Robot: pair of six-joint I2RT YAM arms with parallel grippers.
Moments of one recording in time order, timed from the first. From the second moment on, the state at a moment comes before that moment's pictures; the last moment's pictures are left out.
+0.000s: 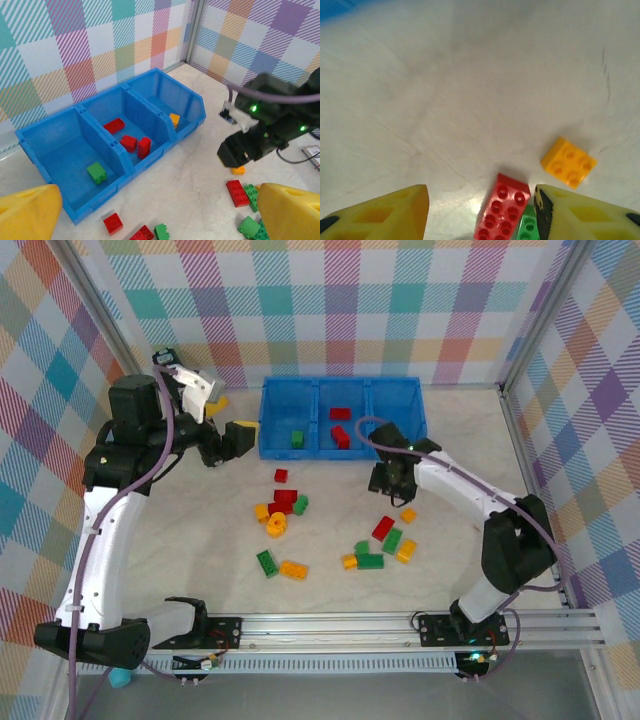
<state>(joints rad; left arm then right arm) -0.12 1.18 1.54 -0.78 0.65 0.18 0.54 1.61 1.21 -0.88 0.12 0.78</state>
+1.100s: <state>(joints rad) -0.12 1.18 1.53 -0.76 0.66 0.18 0.53 1.67 0.96 -0.67 0.02 1.01</state>
